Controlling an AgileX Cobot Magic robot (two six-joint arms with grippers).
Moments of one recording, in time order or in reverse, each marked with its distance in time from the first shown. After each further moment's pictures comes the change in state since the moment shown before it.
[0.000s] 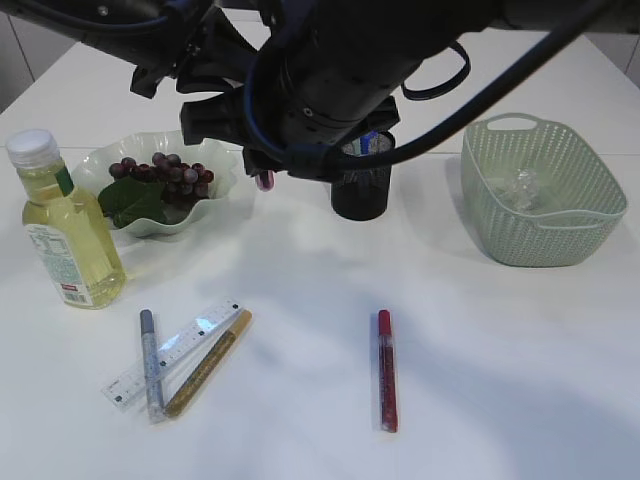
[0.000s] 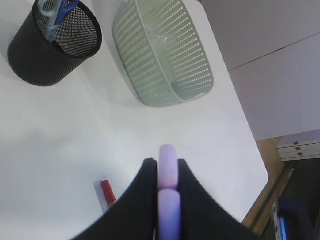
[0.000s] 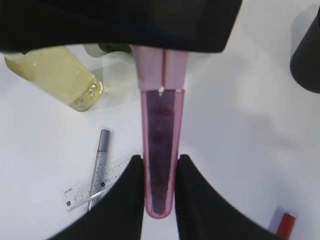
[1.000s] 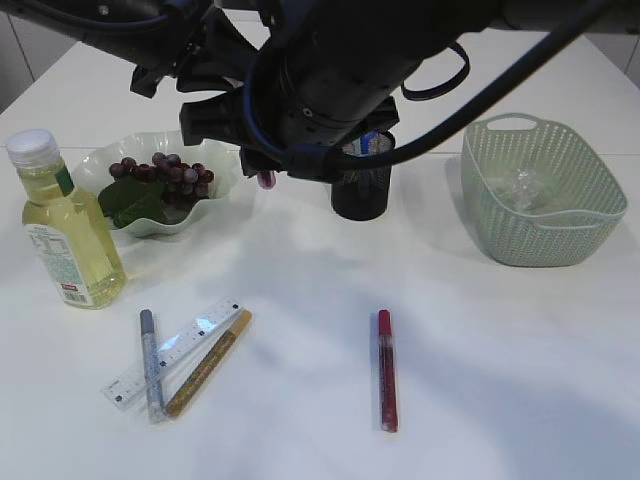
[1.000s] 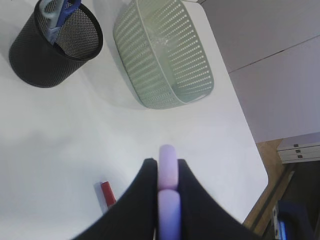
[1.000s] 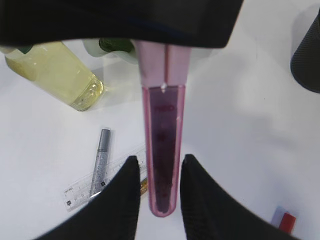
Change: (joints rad) left arm 0.000 0.000 0.000 0.000 -0.004 0.000; right arm 0.000 0.000 0.000 0.000 0.000 0.000
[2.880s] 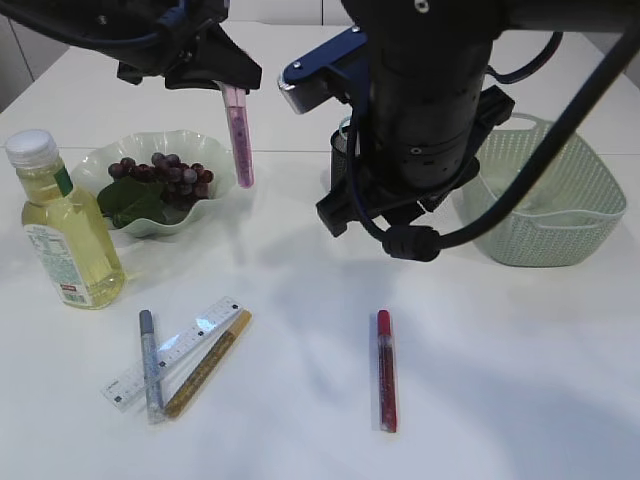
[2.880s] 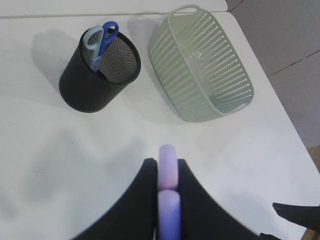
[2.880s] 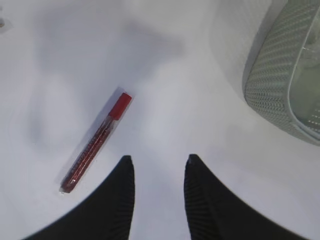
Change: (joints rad) left arm 0.000 0.000 0.000 0.096 -0.099 0.078; right arm 0.000 0.000 0.000 -0.249 0.524 -0.166
